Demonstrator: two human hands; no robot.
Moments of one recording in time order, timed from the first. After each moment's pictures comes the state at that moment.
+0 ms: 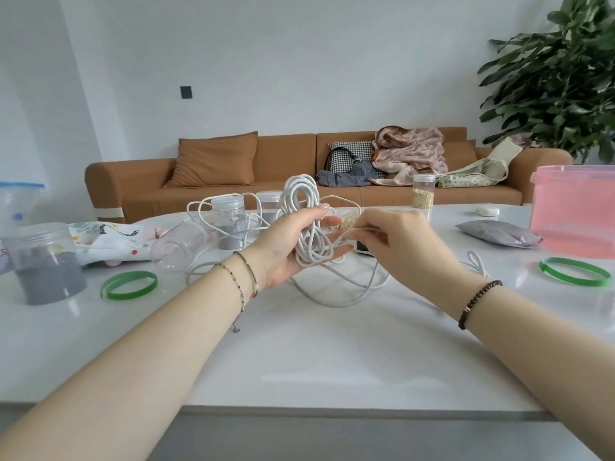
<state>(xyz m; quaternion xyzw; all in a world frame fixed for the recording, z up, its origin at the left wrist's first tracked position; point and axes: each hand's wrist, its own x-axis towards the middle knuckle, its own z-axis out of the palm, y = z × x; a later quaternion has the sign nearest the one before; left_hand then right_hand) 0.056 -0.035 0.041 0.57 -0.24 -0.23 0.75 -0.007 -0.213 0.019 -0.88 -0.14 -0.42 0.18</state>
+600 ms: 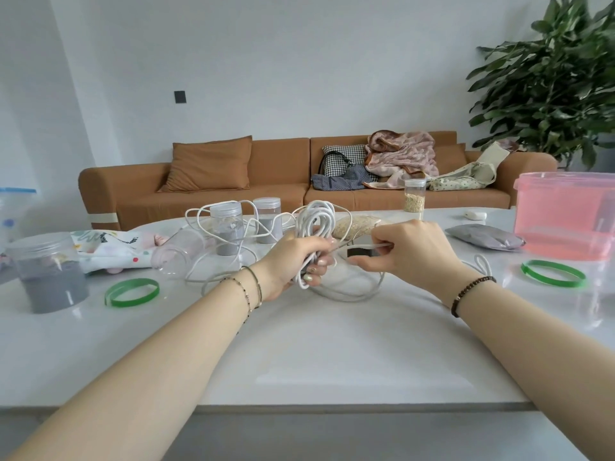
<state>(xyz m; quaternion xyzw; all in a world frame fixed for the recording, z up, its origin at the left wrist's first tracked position) 0.063 -0.036 0.027 0.65 -0.31 -0.23 0.66 -0.004 -0.242 0.018 -0.90 -0.08 -0.43 0.02</state>
